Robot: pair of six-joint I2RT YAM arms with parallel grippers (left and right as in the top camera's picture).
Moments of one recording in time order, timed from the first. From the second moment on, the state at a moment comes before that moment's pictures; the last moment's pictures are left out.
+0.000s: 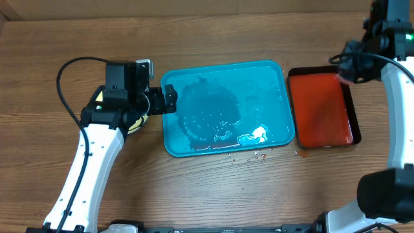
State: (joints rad) left arm -0.10 1.40 1.14 -0.69 0.20 -0.23; right arm -0.14 1.76 1.79 -1.21 0.07 0.22
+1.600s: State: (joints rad) left arm -0.10 1.43 1.14 -0.69 0.20 -0.23; right arm -0.18 1.19 2.24 -1.64 -0.28 0.04
